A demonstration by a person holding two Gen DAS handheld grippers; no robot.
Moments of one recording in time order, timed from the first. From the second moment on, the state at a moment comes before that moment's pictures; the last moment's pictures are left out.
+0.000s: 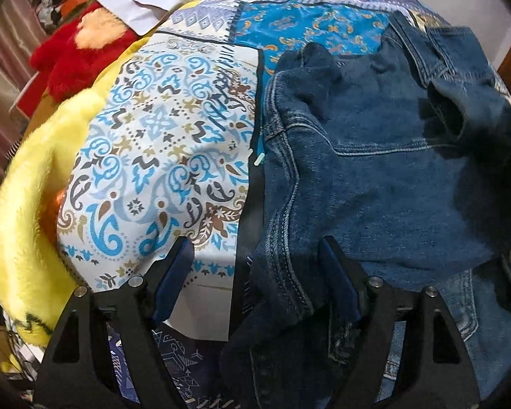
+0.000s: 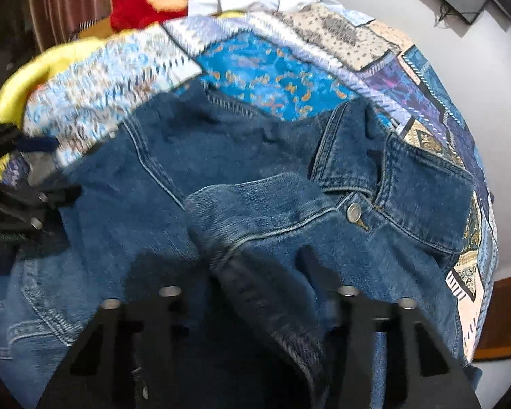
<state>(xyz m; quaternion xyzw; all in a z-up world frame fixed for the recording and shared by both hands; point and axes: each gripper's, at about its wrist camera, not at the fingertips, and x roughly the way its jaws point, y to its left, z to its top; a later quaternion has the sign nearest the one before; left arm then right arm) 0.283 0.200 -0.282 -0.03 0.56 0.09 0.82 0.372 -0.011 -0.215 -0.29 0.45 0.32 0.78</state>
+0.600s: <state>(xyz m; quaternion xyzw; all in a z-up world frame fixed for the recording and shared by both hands) 0.289 0.166 -0.212 0.00 0.51 0.10 0.85 0.359 -0.186 -0.115 -0.11 0.41 0.28 0.86</state>
